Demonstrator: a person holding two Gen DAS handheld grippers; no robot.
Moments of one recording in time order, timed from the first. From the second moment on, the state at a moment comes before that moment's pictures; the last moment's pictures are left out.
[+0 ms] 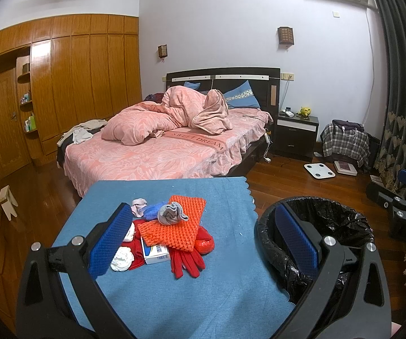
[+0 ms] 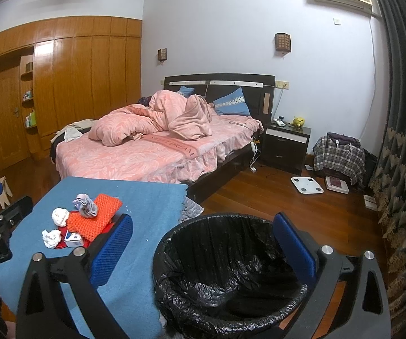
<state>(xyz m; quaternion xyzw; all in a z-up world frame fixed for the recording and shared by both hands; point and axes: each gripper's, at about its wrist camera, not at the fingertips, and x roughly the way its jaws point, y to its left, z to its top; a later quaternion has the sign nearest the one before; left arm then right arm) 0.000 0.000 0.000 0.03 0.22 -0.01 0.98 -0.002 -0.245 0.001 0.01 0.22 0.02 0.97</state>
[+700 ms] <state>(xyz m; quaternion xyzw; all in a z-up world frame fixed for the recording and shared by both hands) 0.000 0.000 0.000 0.03 0.22 -0.01 0.98 -0.001 -0.244 0.002 0.01 0.22 0.02 0.97</state>
